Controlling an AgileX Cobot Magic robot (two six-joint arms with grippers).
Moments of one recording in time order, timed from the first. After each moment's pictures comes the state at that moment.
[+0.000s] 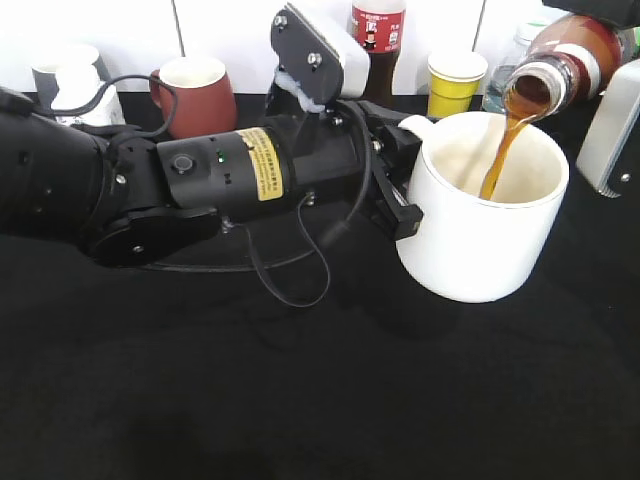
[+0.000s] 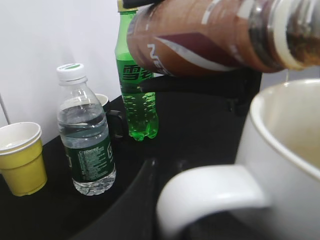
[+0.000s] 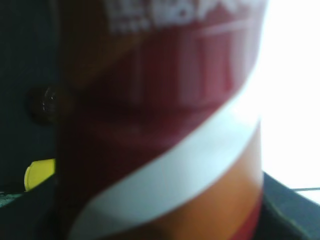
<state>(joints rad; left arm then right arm) -0.77 1.83 -0.97 0.56 -0.76 -0.33 0.02 1.44 -0.63 -0.89 -0.93 -0.79</state>
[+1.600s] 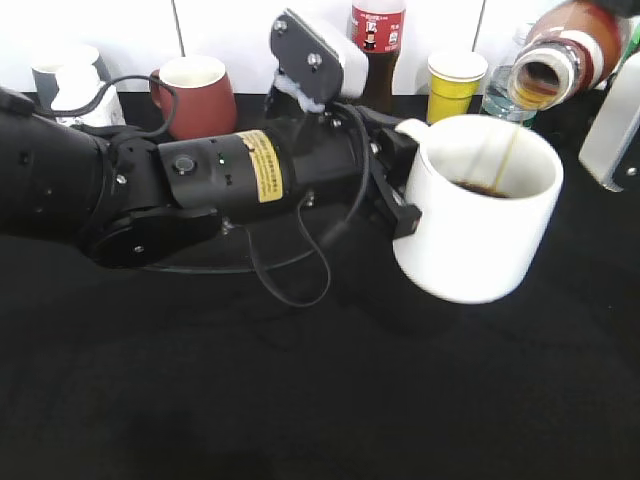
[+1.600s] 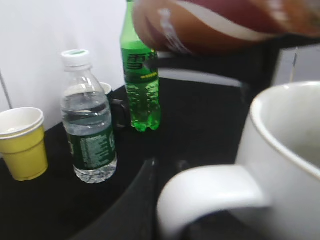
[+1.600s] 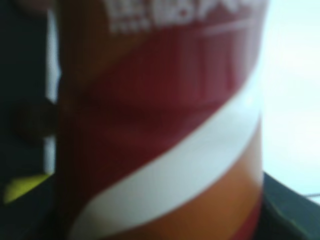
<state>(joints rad) -0.77 1.83 -0.97 0.55 -0.73 -0.36 0.02 1.44 -0.63 -0.91 -0.99 -0.73</state>
